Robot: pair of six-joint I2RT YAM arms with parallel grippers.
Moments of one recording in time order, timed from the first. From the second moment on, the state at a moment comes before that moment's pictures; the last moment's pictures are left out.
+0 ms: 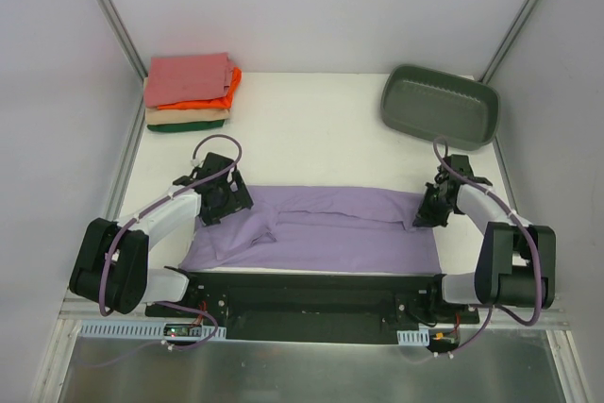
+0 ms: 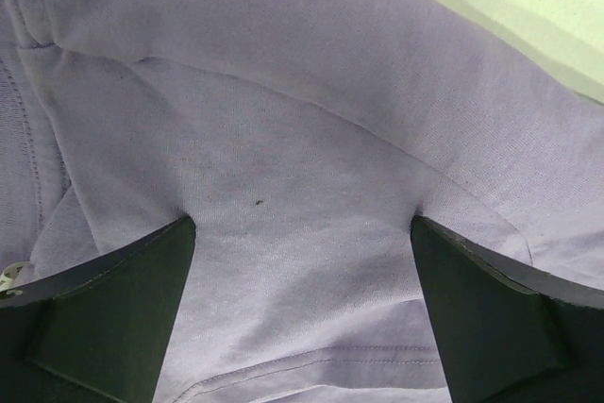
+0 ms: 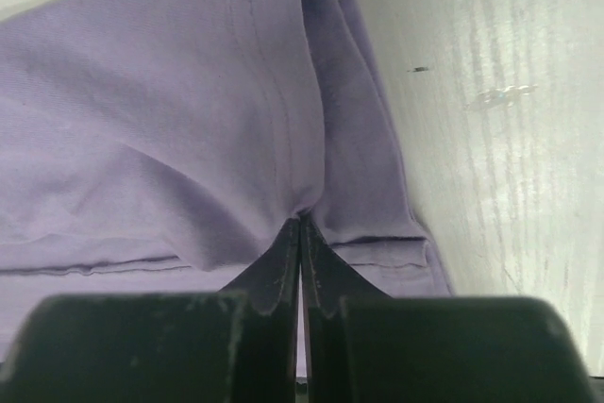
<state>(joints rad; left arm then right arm) -0.32 1.31 0.65 -0.50 -0.09 -0.76 -0.05 1.37 0.69 -0.64 -0.17 0.36</state>
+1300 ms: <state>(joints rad) -0.30 1.11 0.64 -0.51 0.07 -0.73 0.18 1.16 0.79 -0.64 -0.15 0.31</state>
